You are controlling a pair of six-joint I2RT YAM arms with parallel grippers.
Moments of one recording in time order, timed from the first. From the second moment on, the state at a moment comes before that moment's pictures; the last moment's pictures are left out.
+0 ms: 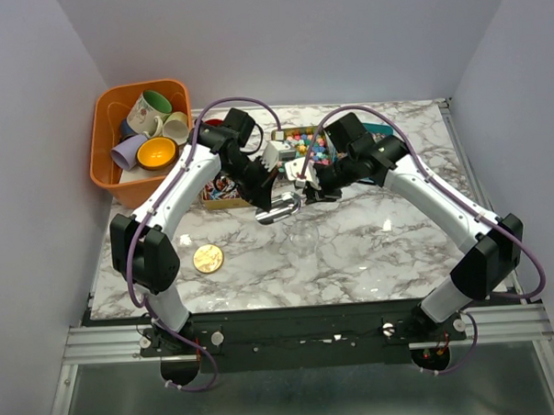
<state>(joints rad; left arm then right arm) -0.46 1.74 1.71 -1.24 0.69 0.48 0.62 1.58 1.54 -0.93 -0.63 -1.09</state>
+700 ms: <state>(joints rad) -0.44 1.62 1.59 -1.05 0.49 0.45 0.57 1.56 1.51 -1.00 -0.56 -1.03</state>
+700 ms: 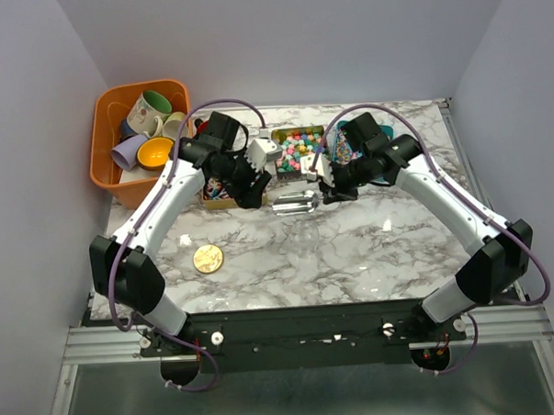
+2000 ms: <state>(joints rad) -0.40 2.05 1.70 -0.93 0.22 0.83 0.26 1.35 1.29 -0.99 -0.54 -0.87</state>
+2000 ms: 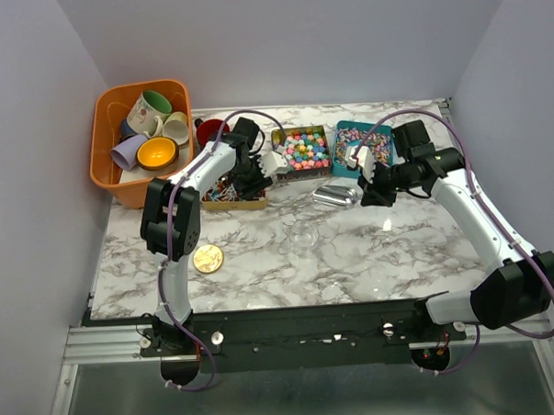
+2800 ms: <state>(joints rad) -0.40 1.84 1.43 -0.89 0.31 0.85 0.26 1.32 1.25 -0.99 -0.56 -0.86</state>
